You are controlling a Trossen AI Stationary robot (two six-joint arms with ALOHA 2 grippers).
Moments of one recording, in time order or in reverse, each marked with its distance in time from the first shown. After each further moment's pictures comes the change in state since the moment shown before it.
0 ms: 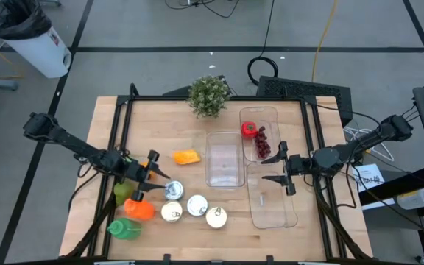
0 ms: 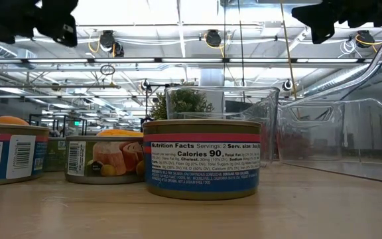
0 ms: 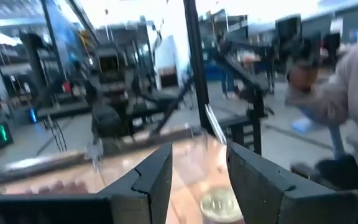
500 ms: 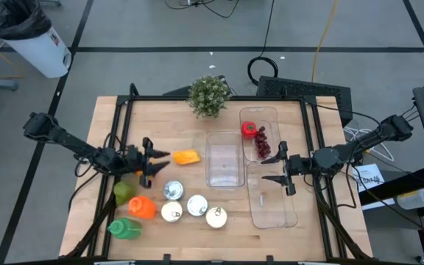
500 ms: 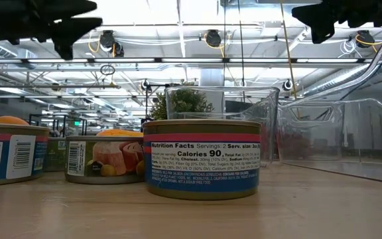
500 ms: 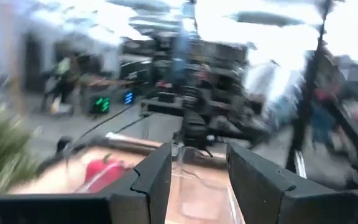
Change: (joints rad) left arm 0.000 0.002 0.006 0.101 -0.471 -0.247; right arm 0.000 0.000 0.000 0.000 -0.001 -0.004
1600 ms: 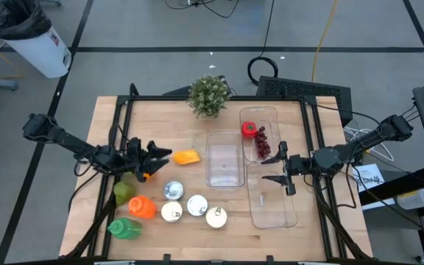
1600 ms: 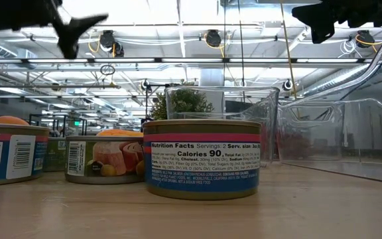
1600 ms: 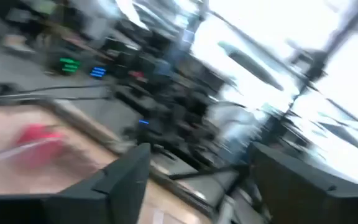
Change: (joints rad) left arm 0.026 0.003 0.076 -0.028 0.122 -0.400; right arm 0.000 0.000 0.000 0.000 -0.001 -0.003
